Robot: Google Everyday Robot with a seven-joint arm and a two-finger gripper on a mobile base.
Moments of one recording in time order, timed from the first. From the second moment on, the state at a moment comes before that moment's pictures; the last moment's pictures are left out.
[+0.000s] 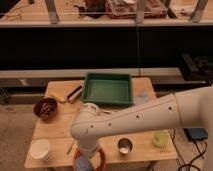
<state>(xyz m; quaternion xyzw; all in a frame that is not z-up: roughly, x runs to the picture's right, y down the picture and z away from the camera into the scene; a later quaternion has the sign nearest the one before) -0.077 0.293 0.649 -0.36 -0.16 -0.29 0.87</state>
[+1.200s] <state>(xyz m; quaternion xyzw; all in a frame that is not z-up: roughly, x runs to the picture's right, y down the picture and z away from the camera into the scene) -0.069 0.282 0.701 -0.31 -0.15 -0.28 0.90</state>
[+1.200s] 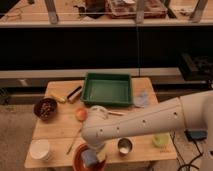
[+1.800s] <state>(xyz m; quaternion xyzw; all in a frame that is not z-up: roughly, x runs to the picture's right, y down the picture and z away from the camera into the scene) -0.111 0.287 0.686 -0.31 -0.19 -0.32 0.87</state>
